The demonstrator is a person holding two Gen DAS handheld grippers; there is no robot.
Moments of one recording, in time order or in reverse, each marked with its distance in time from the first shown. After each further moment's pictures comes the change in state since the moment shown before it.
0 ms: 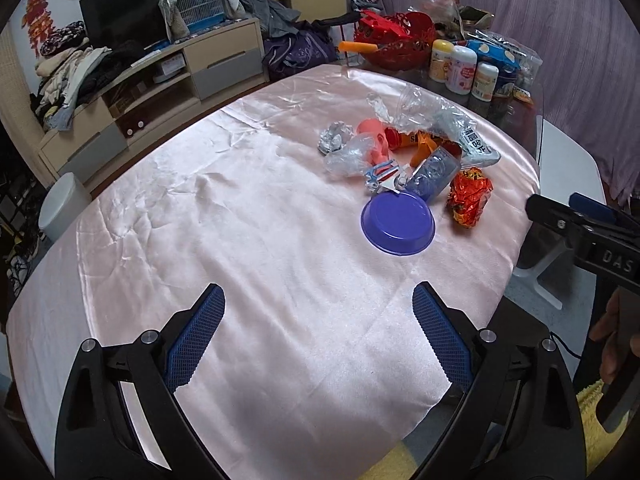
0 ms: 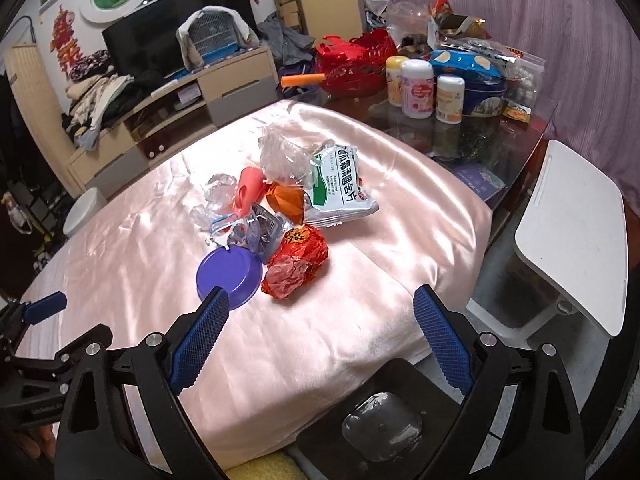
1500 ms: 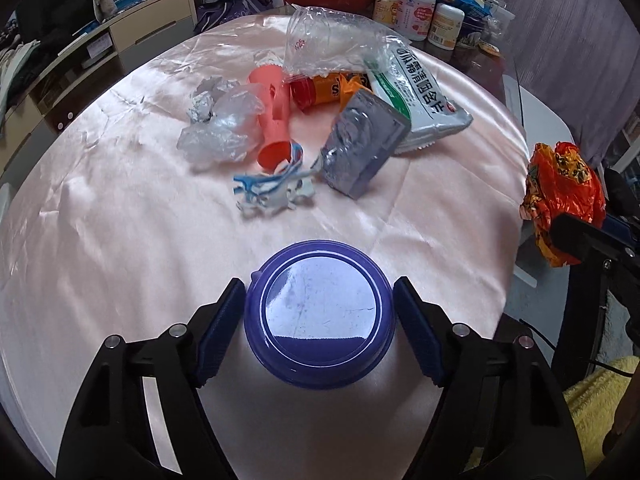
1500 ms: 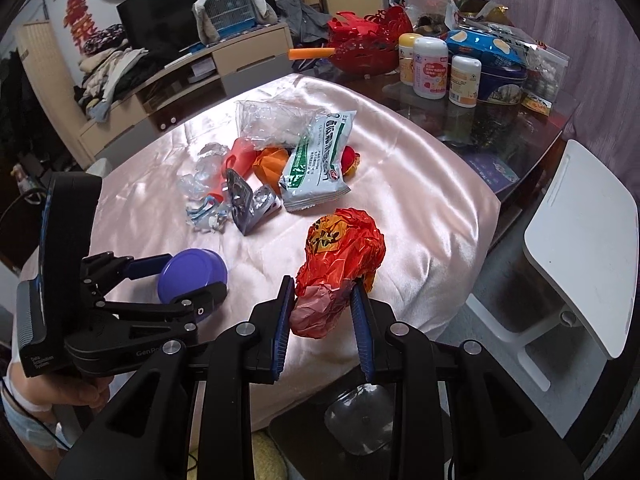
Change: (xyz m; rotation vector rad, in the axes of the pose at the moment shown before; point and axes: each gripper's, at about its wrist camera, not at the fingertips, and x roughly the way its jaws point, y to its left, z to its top) left arm 0.095 -0.066 0.027 0.073 0.128 -0.180; right arm 0.003 -0.034 -0.008 -0.068 0.067 0.048
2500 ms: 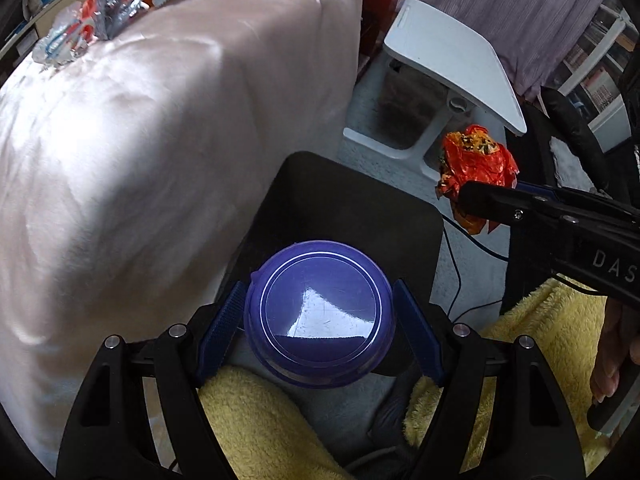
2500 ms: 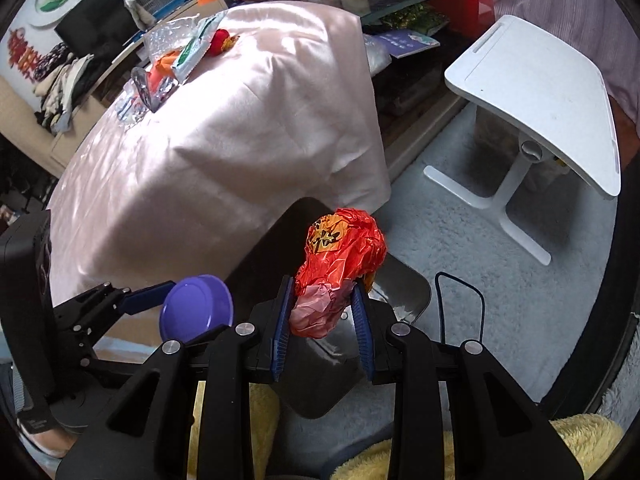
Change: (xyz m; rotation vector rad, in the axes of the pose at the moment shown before) left arm 0.023 -0.137 -0.121 0.145 0.158 -0.193; right arm -0.019 -0.091 -0.138 0.222 0.196 -0.018
